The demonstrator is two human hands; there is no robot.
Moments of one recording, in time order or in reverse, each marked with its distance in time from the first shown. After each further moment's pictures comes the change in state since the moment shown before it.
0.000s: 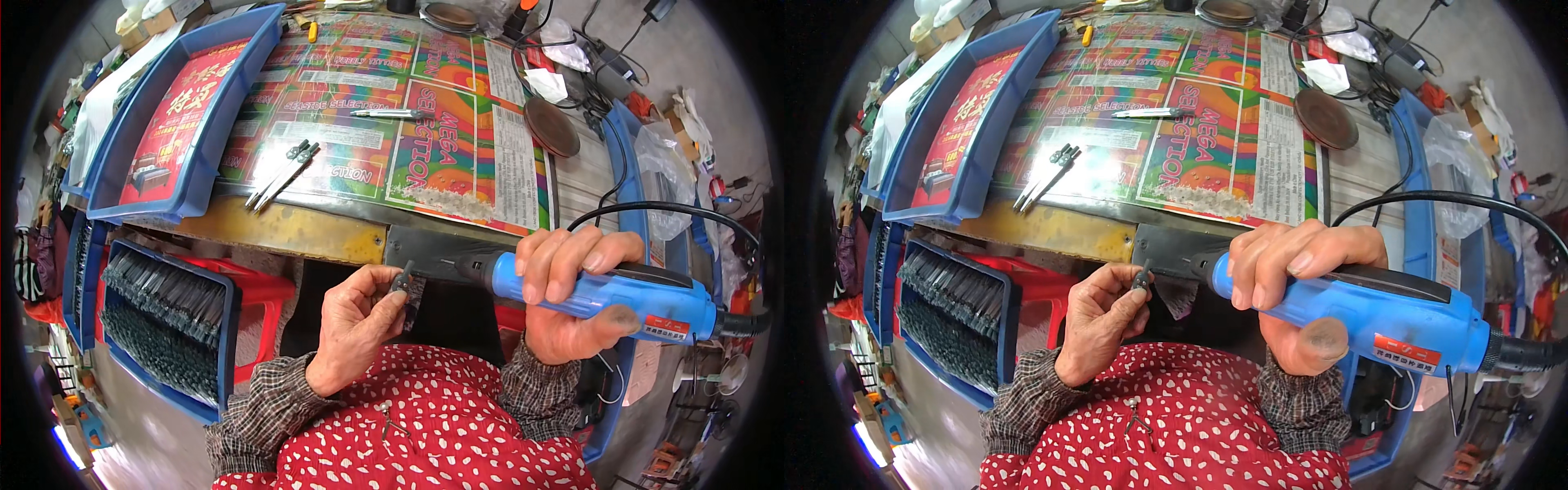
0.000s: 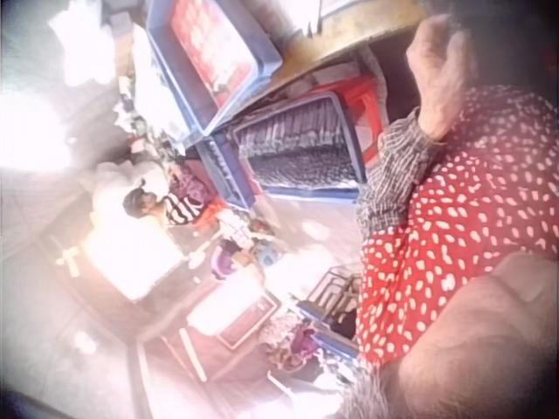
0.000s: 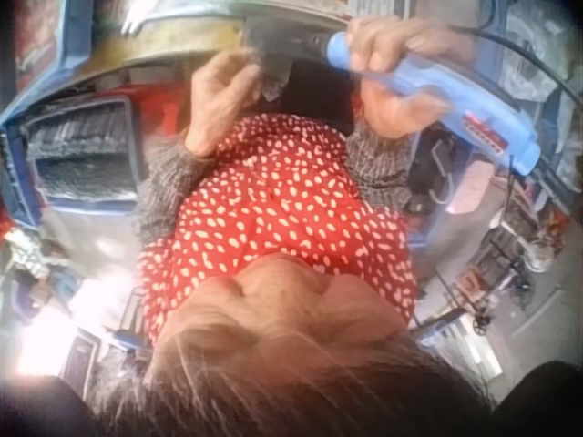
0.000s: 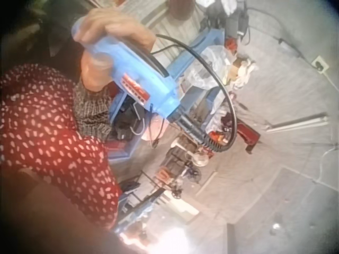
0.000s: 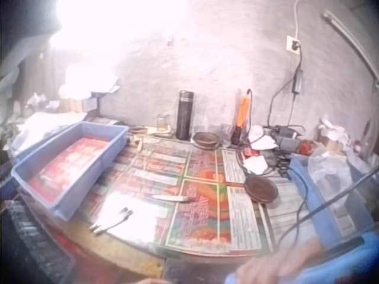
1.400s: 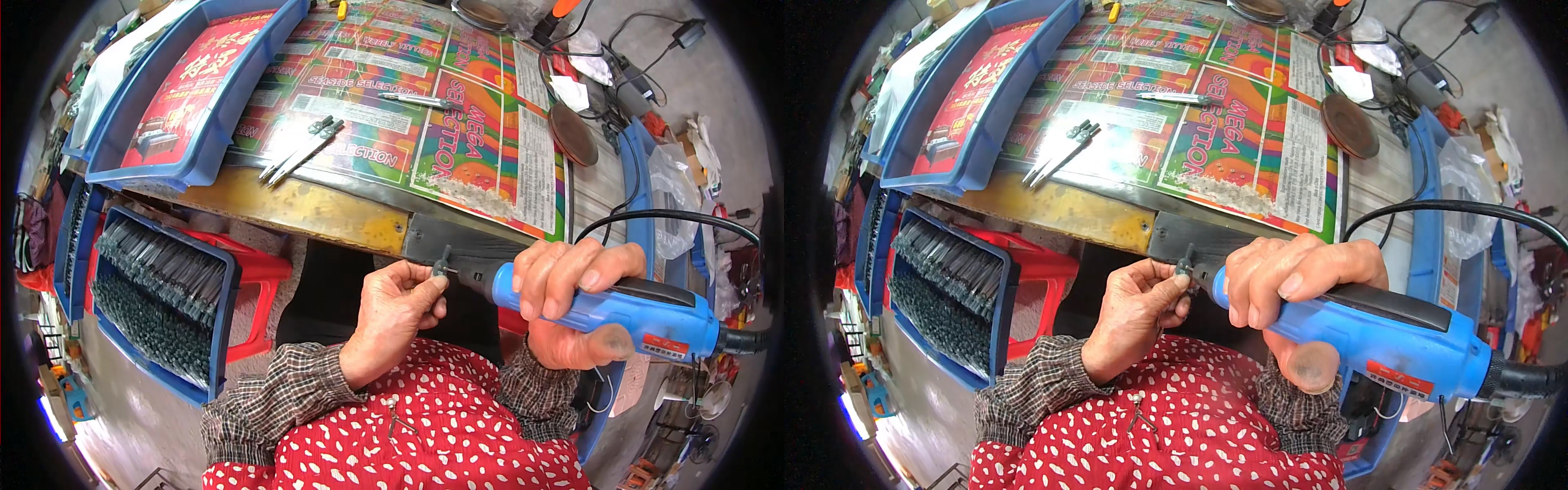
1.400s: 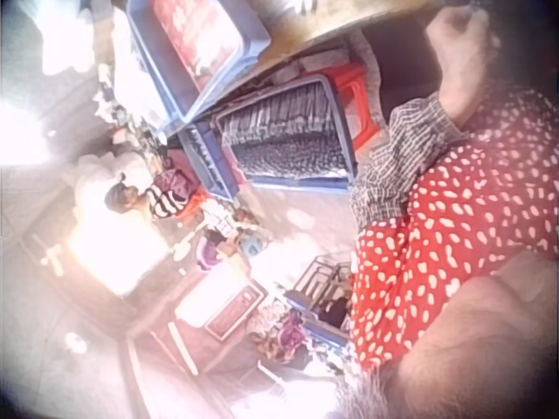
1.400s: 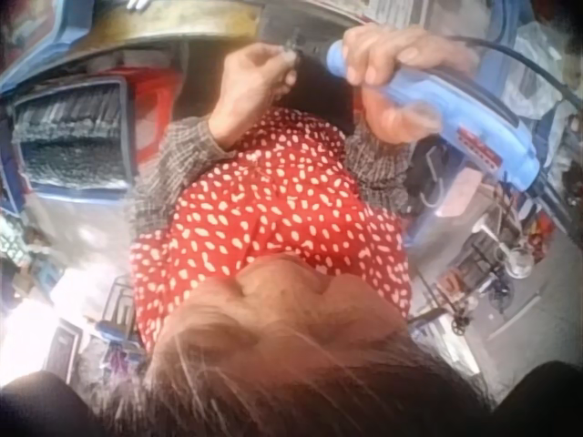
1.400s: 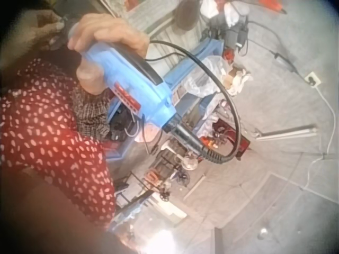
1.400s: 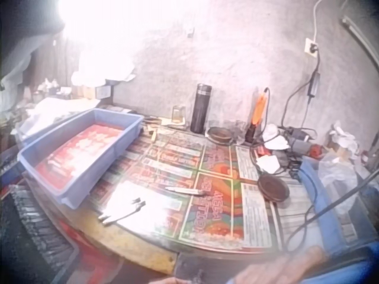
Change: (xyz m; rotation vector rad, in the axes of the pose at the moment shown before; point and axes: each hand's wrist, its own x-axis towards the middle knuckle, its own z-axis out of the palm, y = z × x) left_hand 0.013 -0.017 0.018 -0.285 0.112 -0.219; right_hand -0.001 0.006 0.012 -0.008 -0.183 0.082
